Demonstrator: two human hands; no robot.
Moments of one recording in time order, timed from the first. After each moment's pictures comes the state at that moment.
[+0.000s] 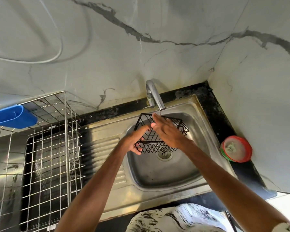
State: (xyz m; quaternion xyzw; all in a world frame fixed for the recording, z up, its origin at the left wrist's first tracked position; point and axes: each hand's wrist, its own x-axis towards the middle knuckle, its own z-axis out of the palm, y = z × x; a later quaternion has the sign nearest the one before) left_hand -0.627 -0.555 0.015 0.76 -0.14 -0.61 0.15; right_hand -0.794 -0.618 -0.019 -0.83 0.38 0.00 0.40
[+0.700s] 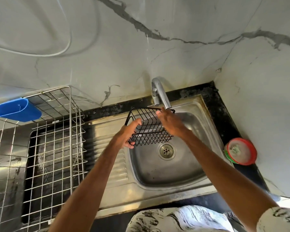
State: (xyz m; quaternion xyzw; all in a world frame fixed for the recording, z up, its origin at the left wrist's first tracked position) left_hand -0.584 -0.542 0.014 0.80 -0.16 -0.55 0.19; right_hand -0.769 -0.652 -0.022 -0.79 0.47 -0.02 0.40
